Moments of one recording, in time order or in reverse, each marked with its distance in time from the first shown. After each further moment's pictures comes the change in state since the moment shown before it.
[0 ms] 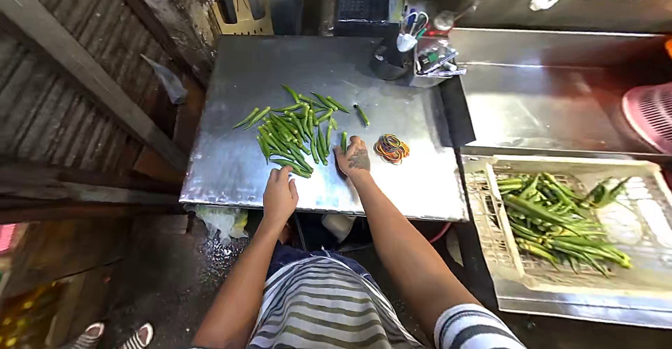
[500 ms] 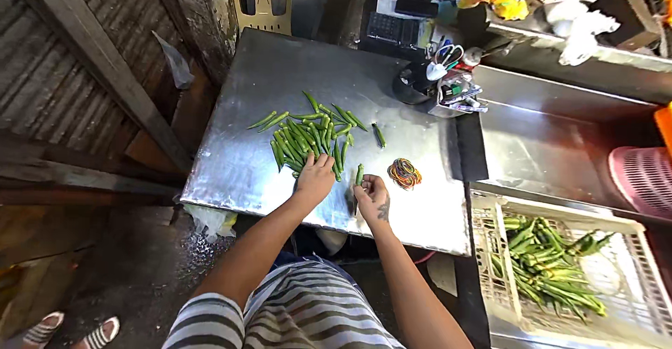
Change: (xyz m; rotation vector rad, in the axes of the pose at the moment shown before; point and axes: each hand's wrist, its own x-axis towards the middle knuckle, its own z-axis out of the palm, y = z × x) left_hand 0.085 0.046 0.012 0.499 -0.294 0.472; right_hand -0.053 0.016 0.002 0.380 0.126 -0.112
